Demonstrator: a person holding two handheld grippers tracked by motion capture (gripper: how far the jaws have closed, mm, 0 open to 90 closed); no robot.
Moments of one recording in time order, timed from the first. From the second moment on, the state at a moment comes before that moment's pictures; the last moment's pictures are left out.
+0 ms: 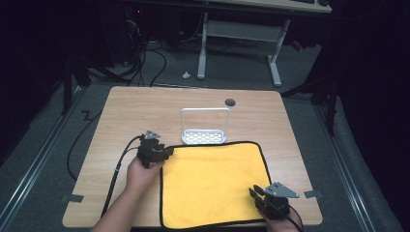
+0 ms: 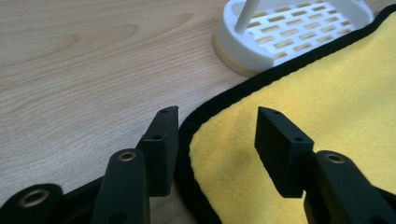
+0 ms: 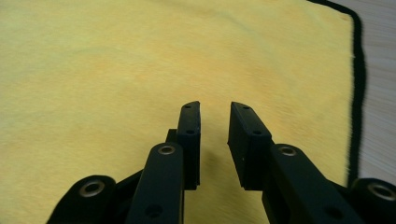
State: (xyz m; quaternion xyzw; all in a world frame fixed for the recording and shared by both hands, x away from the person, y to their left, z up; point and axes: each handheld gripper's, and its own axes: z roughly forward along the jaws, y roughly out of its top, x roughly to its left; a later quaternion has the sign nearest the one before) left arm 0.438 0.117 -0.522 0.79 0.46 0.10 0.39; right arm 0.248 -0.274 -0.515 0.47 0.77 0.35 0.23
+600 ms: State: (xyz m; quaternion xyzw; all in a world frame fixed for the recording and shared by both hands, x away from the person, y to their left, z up) left arm 0.429 0.116 -0.535 0.79 0.44 0.15 0.40; right arm 0.251 -0.184 -0.509 0.36 0.84 0.37 0.19
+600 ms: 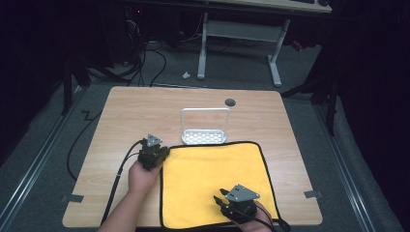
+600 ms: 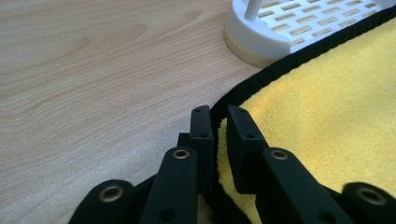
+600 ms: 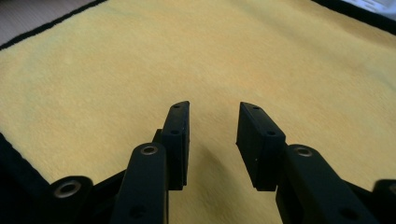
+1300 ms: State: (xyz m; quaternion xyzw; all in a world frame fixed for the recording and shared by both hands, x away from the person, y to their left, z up) left arm 0.434 0.133 -0.536 0.75 0.48 0.10 0.44; right arm 0.269 -0.090 -0.510 0.29 0.86 0.39 0.14
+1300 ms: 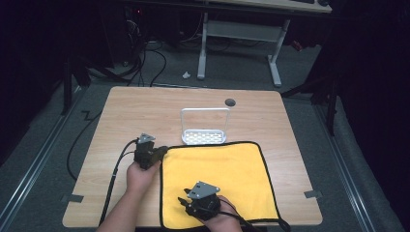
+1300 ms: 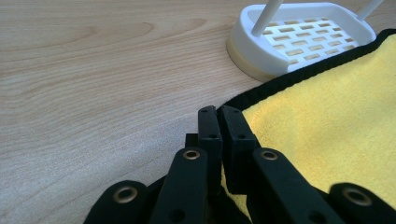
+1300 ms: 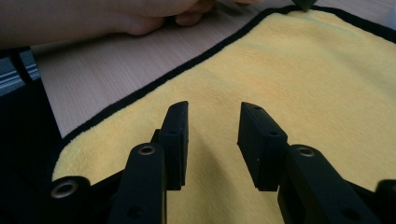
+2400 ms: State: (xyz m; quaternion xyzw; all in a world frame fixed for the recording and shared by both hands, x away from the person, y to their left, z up) left arm 0.433 0.132 -0.536 0.75 0.49 0.10 0.44; right arm 0.275 -0.032 -0.531 0.27 0.88 0.38 0.11
